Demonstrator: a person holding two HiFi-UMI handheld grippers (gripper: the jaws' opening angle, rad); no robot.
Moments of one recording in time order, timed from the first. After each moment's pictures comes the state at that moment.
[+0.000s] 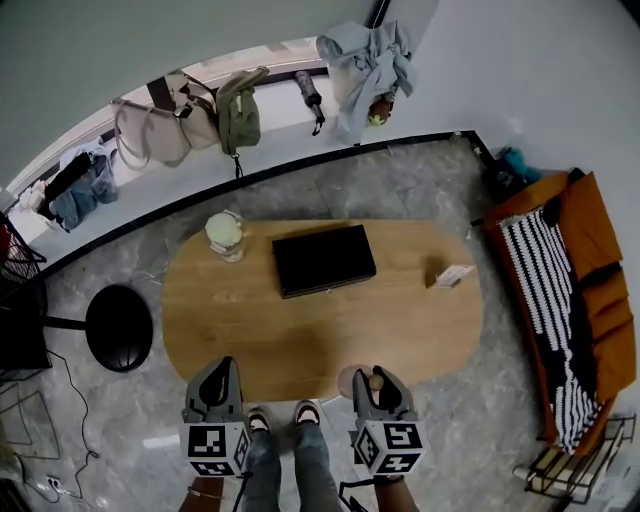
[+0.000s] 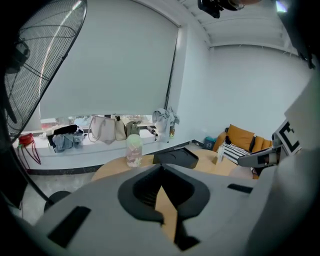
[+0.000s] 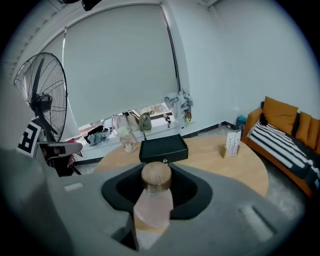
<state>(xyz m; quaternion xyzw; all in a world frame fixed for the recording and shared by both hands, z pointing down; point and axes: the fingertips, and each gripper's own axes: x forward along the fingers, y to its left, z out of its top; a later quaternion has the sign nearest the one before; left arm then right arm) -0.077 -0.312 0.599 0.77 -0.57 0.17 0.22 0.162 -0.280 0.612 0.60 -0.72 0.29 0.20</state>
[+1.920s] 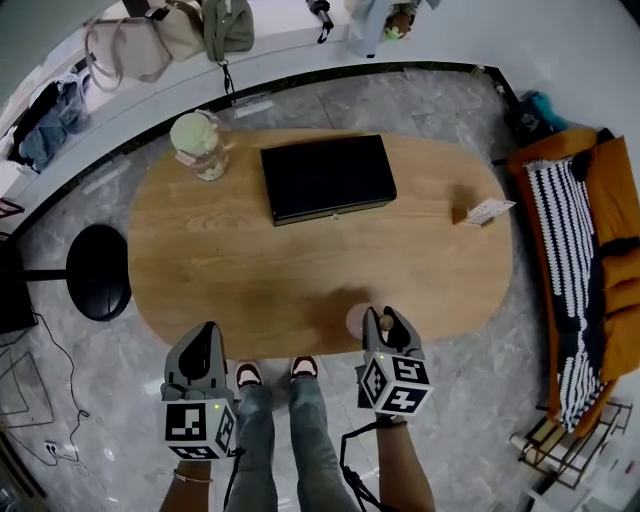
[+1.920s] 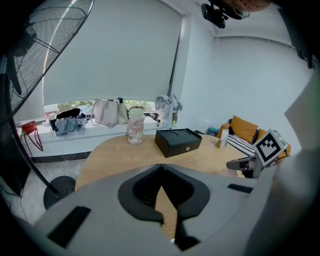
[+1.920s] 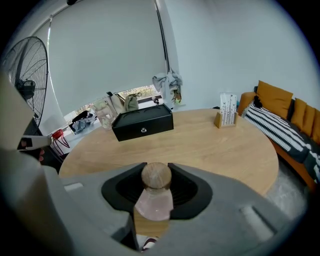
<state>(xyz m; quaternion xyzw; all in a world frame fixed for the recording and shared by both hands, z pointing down) -0.073 -0.279 0.701 0.75 -0.58 0.20 0.26 0.211 -0.284 0.772 0.62 -0.67 0.33 0.24</state>
